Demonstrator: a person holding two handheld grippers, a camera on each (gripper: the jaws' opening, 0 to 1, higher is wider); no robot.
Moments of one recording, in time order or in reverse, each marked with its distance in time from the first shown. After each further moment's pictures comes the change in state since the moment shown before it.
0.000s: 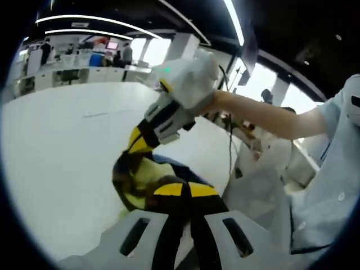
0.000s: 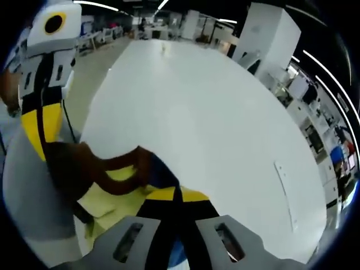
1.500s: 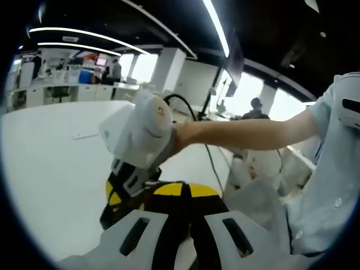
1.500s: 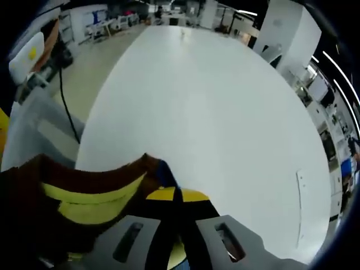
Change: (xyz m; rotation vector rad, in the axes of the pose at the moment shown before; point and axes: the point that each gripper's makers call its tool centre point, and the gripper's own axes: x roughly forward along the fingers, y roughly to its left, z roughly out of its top) left arm 0.008 -0.017 0.034 0.072 -0.123 -0.080; right arm 0.052 0.024 0.006 -0.079 0.094 0.120
